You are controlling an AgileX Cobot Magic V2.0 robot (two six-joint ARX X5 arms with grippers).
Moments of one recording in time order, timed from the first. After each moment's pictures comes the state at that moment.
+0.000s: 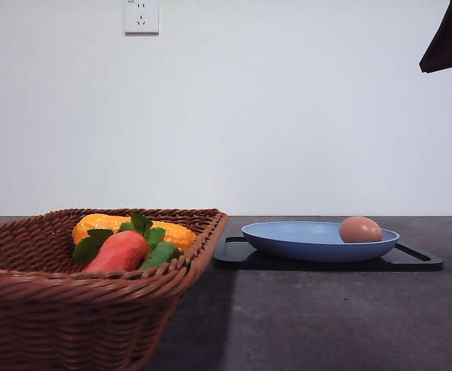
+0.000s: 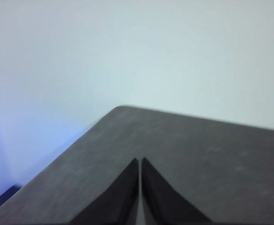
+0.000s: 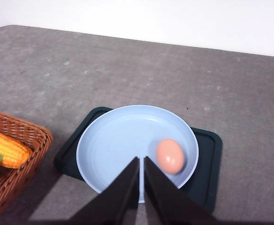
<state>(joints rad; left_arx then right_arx) -0.07 0.08 0.33 -0.26 -0.42 -0.07 0.42 0.71 0.57 -0.16 0.03 0.10</state>
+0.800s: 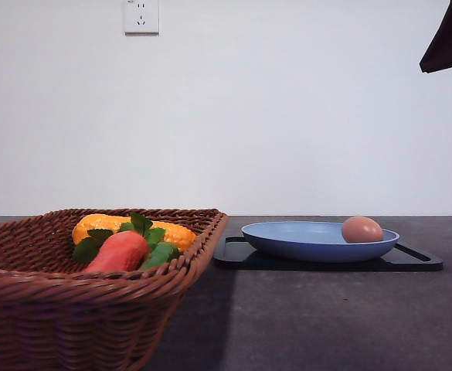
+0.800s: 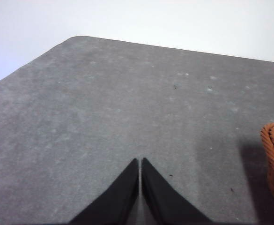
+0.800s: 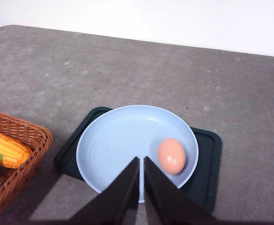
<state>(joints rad) -0.02 0.01 0.04 -0.20 -0.14 -0.12 0.42 0.71 0.57 -0.16 0.03 0.10</state>
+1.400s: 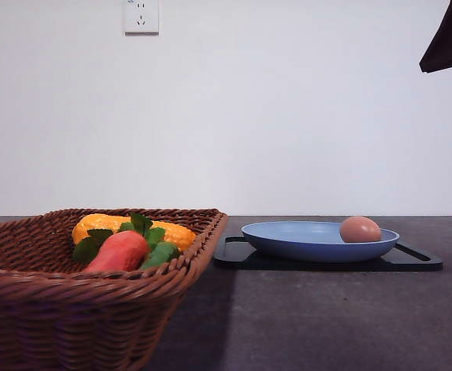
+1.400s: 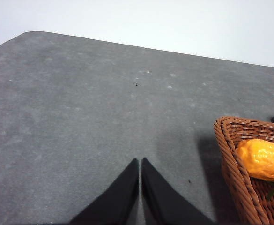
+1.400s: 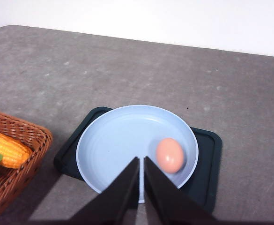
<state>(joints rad) -0.02 0.01 0.03 -0.18 0.00 -0.15 0.42 0.71 0.57 -0.16 0.03 0.10</state>
